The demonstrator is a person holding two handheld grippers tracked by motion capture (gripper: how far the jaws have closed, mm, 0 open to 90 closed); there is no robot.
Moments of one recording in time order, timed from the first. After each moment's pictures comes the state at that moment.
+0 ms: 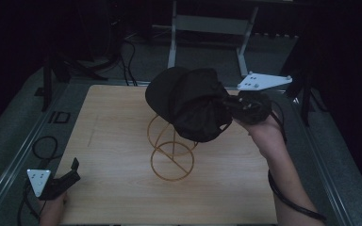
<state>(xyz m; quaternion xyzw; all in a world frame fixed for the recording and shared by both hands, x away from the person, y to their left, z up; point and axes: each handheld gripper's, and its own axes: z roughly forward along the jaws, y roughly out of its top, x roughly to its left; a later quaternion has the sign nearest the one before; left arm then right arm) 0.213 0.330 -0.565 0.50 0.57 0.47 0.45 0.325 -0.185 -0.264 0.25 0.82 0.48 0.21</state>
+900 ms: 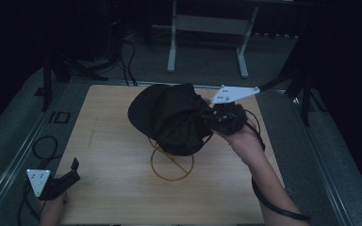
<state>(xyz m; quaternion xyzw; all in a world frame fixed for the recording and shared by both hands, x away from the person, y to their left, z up) 0.213 0.331 -0.565 0.50 0.57 0.47 0.45 0.323 -0.145 -0.298 0.22 0.84 0.46 0.17</state>
